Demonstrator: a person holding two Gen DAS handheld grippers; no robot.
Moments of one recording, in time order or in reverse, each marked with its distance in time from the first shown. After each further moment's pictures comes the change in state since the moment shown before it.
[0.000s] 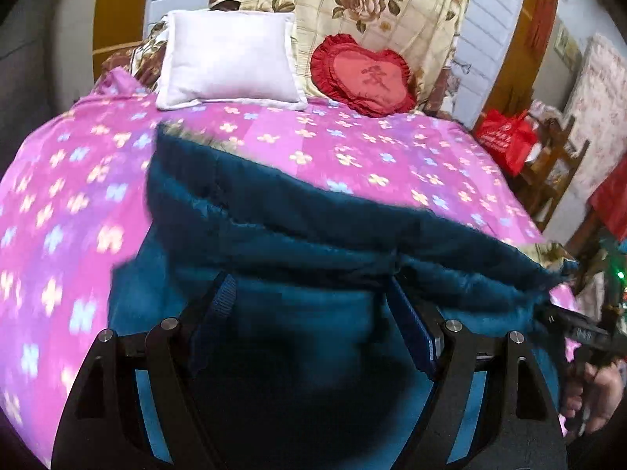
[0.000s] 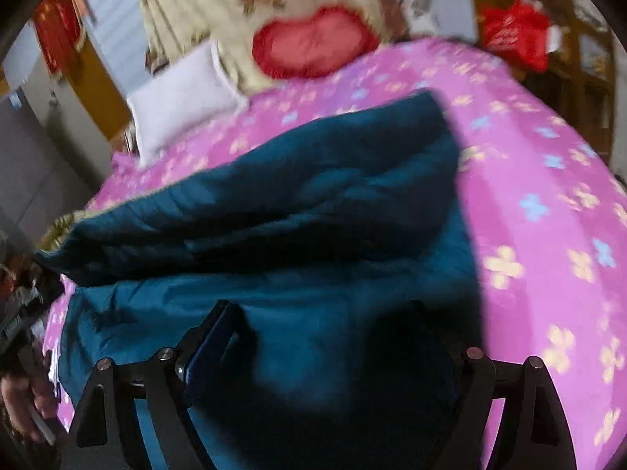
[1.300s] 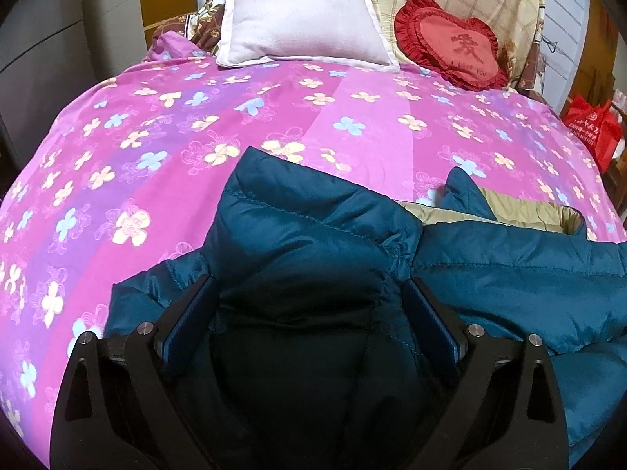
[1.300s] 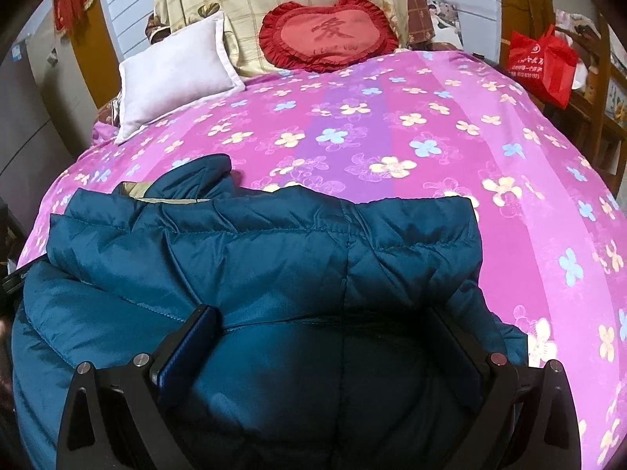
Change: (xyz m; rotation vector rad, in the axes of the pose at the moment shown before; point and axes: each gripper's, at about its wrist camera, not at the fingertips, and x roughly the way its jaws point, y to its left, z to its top) left arm 0.097 0.058 -0.008 -0.057 0.072 0.281; right arm 0.057 0.000 0.014 -0.105 -0.036 -0.054
